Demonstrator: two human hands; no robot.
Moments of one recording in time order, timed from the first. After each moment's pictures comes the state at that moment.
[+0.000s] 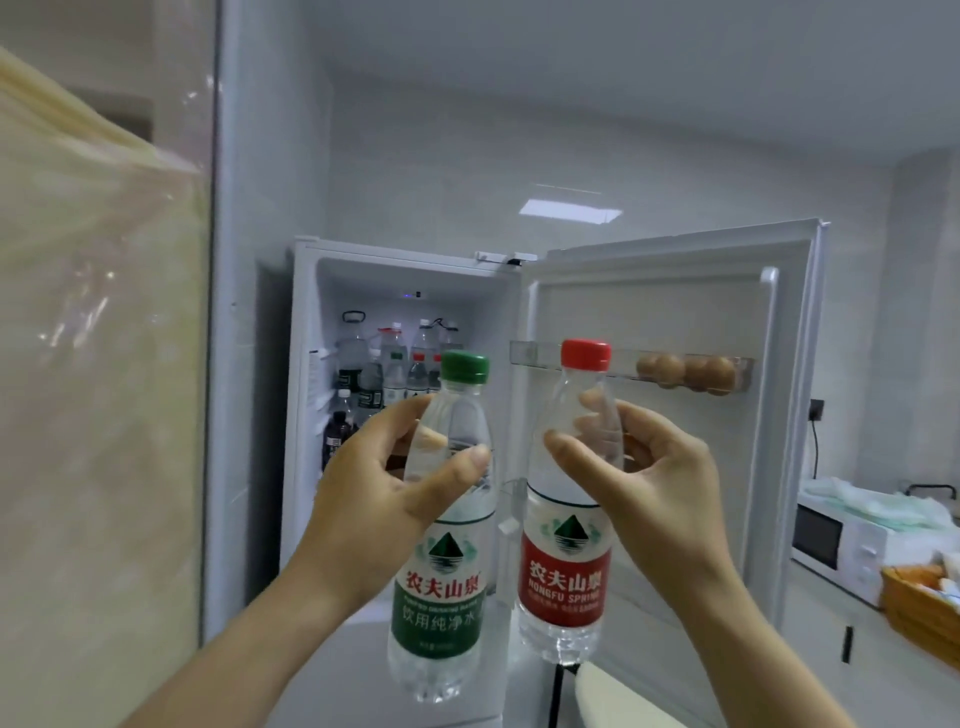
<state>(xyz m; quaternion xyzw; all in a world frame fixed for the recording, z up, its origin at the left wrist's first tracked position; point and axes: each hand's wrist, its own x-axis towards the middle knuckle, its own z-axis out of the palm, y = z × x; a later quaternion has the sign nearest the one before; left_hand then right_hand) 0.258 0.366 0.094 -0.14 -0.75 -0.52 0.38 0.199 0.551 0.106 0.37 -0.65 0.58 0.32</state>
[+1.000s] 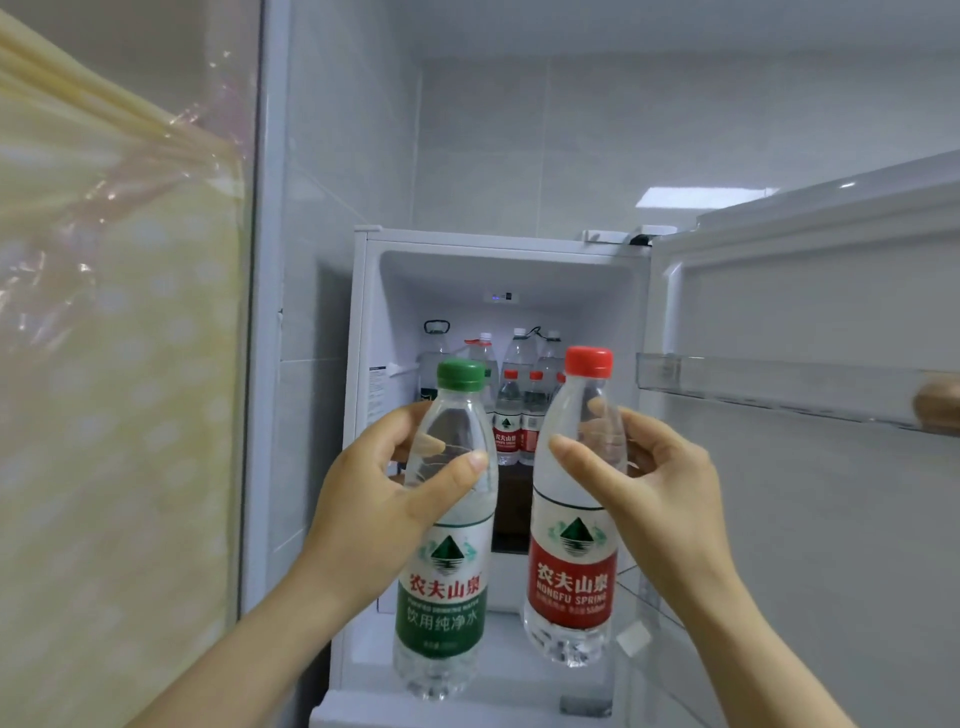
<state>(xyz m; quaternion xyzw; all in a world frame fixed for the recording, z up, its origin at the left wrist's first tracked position) 0.064 0.256 0.089 -0.01 -0.76 -0.45 0.47 -0.037 0.426 0.101 0.42 -0.61 0.63 0.23</state>
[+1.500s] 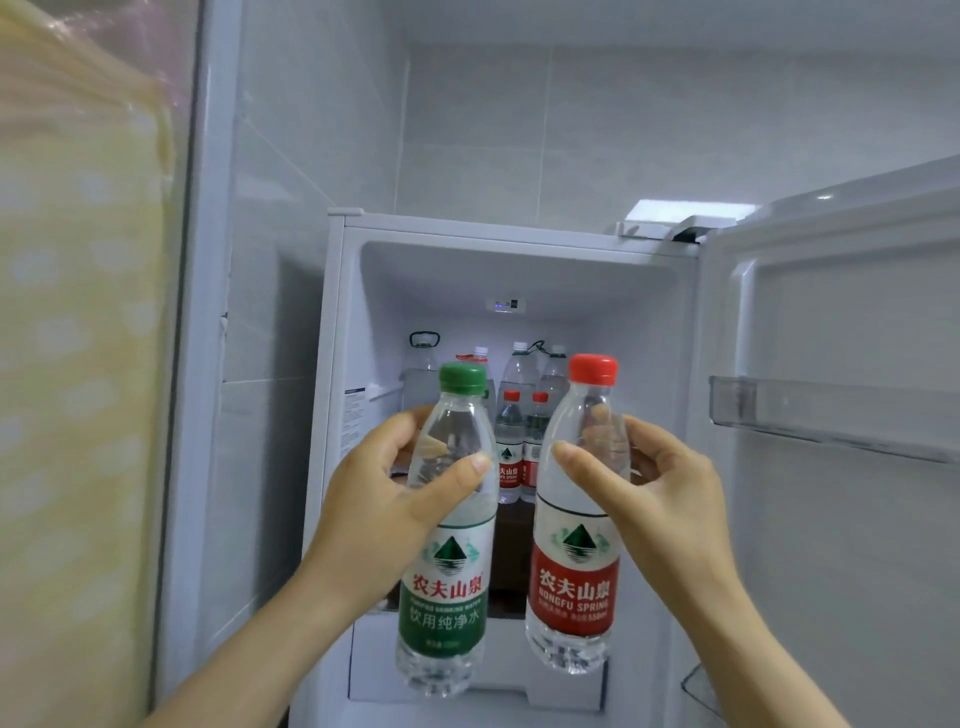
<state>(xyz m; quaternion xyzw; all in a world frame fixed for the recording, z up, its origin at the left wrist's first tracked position) -0.046 0.165 0.099 -0.05 -0.75 -0.48 0.46 -0.142 0.336 0.105 0.39 -0.62 0.63 0.24</state>
